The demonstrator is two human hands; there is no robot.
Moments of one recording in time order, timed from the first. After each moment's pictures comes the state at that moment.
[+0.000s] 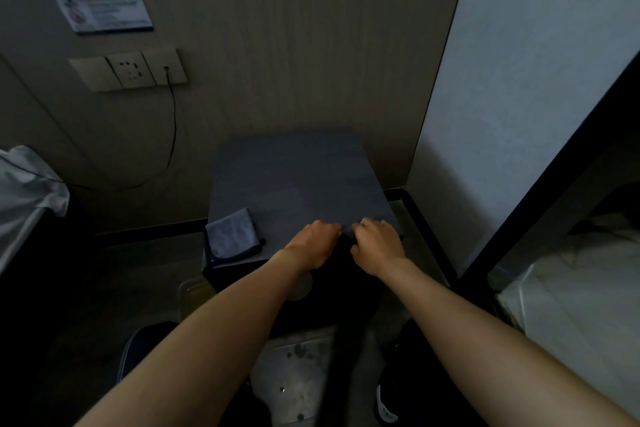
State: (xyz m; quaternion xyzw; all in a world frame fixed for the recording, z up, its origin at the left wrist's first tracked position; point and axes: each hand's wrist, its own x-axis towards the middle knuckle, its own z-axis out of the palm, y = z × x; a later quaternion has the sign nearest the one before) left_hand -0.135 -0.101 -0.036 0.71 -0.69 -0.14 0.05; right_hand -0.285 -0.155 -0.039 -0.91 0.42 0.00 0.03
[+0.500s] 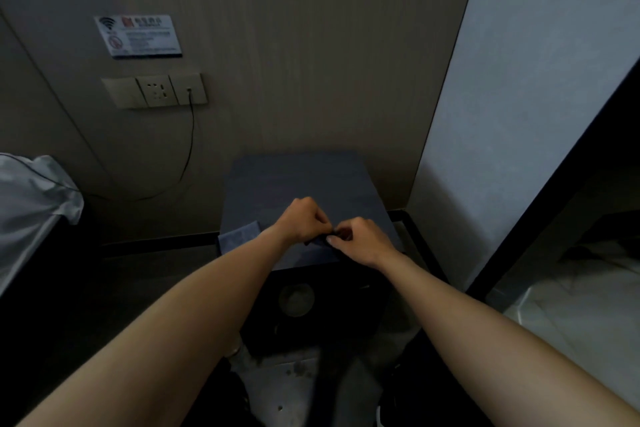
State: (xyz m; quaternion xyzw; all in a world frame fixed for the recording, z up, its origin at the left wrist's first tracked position) left_hand -0.089 -0.096 0.039 0.73 -0.62 -0.22 0.21; right_hand -0.261 -0.146 0.016 -0.85 0.42 -0.08 0.31
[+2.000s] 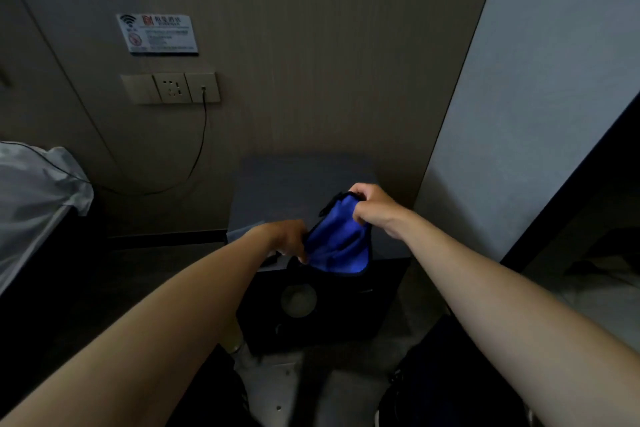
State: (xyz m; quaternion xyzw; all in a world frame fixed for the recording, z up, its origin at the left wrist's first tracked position) left_hand -0.061 -0.068 0.038 0.74 -0.59 -0.32 -0.04; right_hand -0.245 -0.159 0.090 -0.74 0.44 -0.11 0.50
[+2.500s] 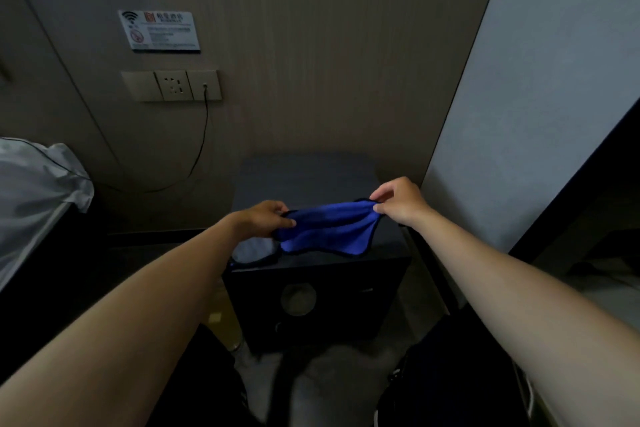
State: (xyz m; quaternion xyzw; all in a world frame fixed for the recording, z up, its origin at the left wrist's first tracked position) left_hand -0.019 -0.054 0.045 0.75 -0.46 -0.40 0.26; right_hand -0.276 -0.195 0.084 -0.80 0.48 -0.14 0.33
